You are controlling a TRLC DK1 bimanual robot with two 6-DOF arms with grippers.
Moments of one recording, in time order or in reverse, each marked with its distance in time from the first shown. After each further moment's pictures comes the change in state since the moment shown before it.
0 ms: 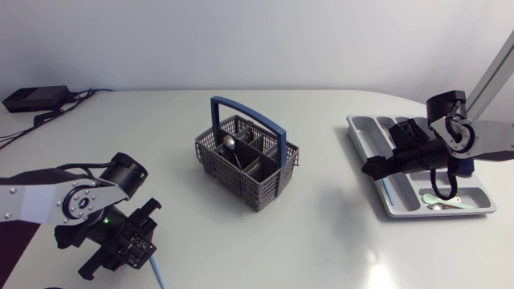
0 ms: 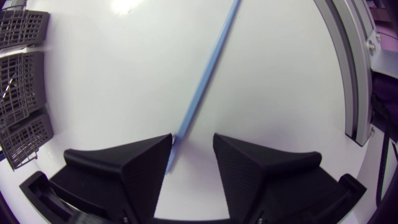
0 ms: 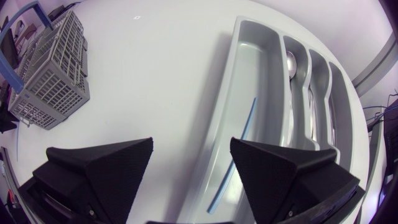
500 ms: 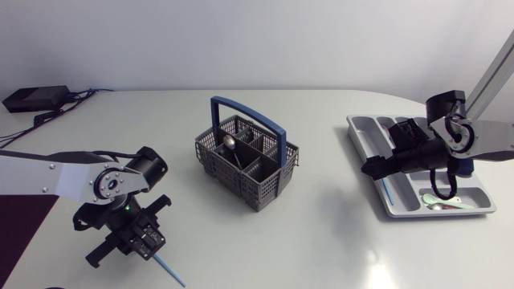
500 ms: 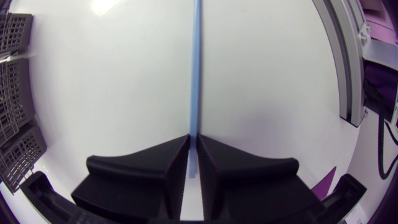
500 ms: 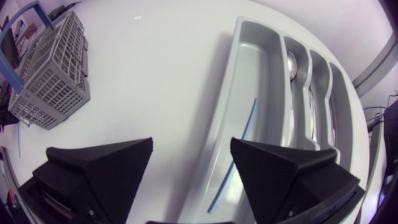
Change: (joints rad) left arm -0.058 0.156 0.123 -0.086 -0.064 -0.010; right arm 0.001 0.000 0.000 0.001 0.000 0.000
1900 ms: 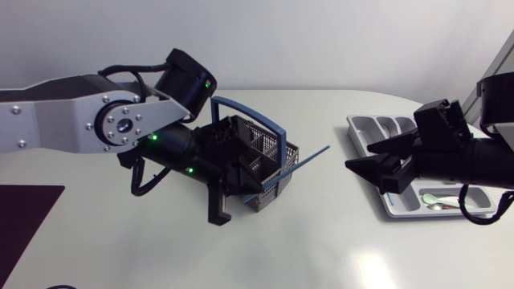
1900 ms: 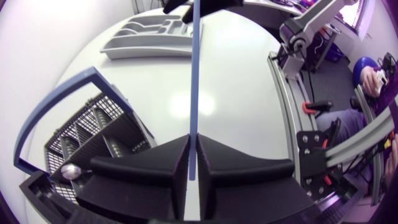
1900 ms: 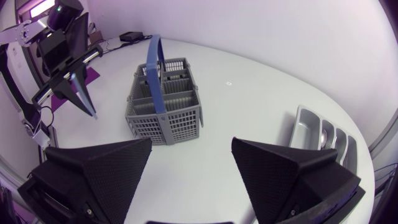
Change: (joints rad) left arm -0.295 -0.083 0.410 0.153 0.650 -1.174; right arm 0.202 -0.644 -0.166 -0.170 -0.282 0.054
